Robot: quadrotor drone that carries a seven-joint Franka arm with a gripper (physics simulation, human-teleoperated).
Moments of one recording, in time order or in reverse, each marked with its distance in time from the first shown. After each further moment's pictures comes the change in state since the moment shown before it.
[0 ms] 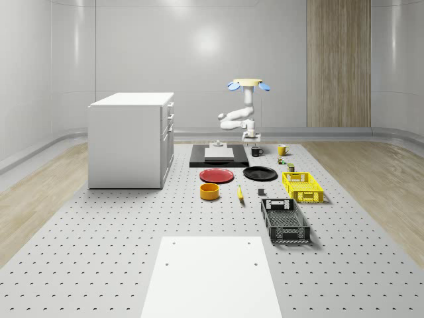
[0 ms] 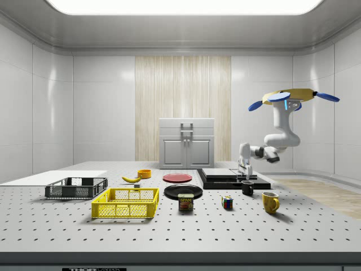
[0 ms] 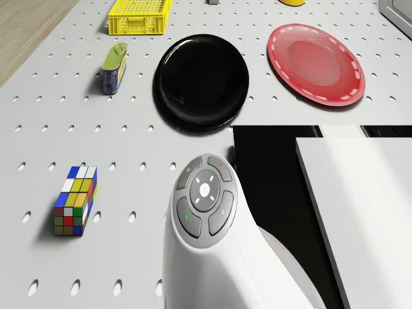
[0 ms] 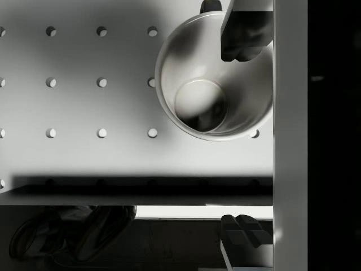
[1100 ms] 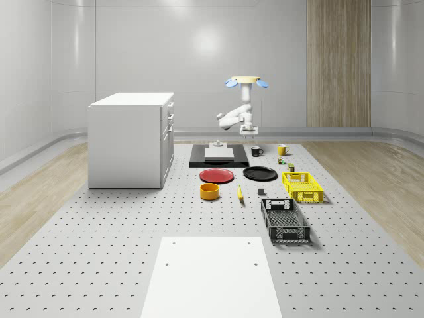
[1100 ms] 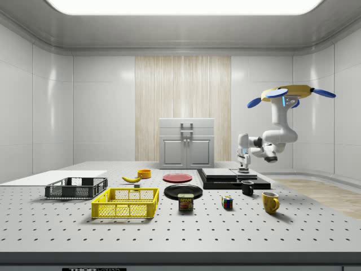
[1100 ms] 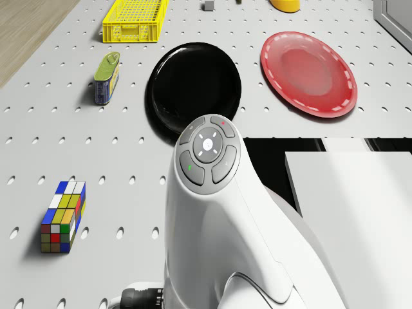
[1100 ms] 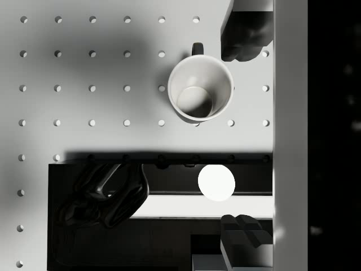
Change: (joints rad) arm 0.018 0.151 0.146 -0.046 0.114 -0.195 -0.003
